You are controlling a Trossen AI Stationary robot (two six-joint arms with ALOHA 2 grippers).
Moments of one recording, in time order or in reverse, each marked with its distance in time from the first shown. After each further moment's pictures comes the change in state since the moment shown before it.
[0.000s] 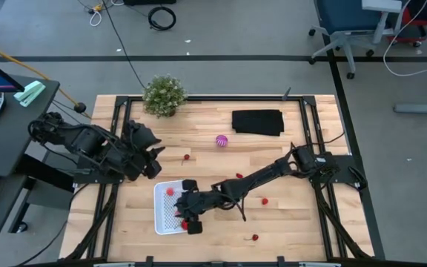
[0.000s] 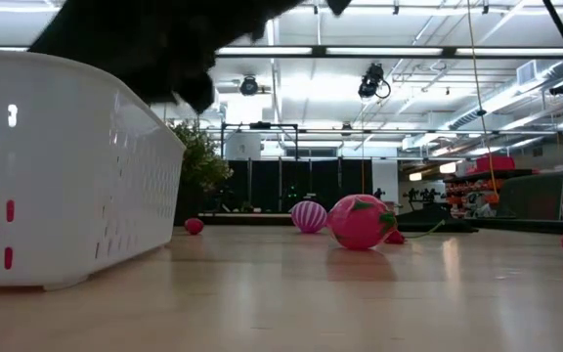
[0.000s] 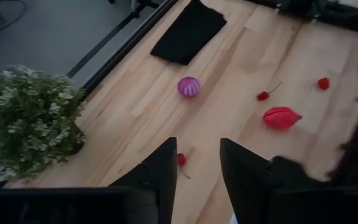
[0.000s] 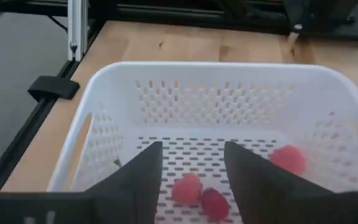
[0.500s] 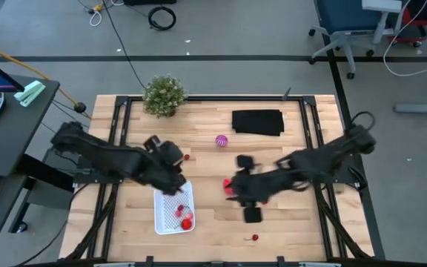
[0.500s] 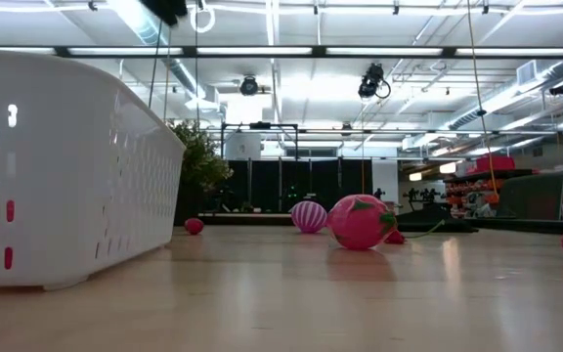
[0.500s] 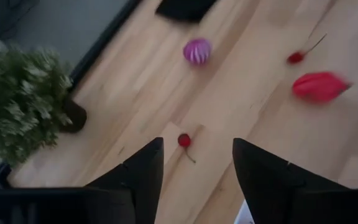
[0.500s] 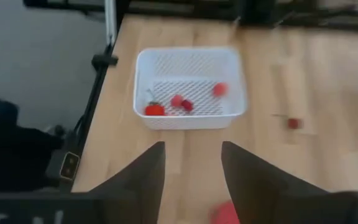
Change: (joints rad) left arm 0.050 0.286 0.000 0.005 0.033 -0.077; right arm 0.135 -0.615 0.003 -0.817 0.147 0.152
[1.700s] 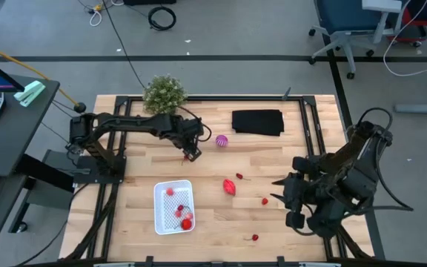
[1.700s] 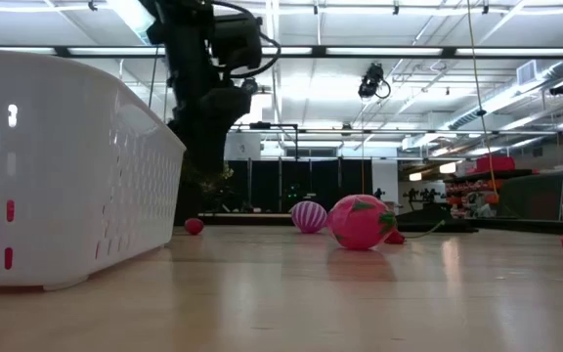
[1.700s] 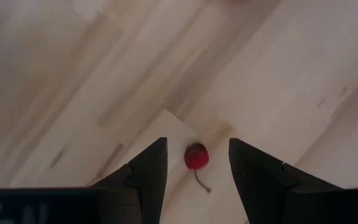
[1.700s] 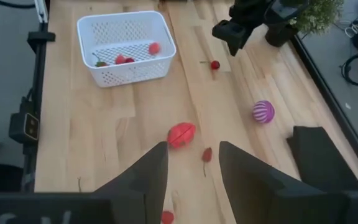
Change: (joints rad) left arm 0.593 0.127 -0.376 0.547 0.619 0.413; right arm 0.391 -0.139 -0.002 -0.559 0.483 0.580
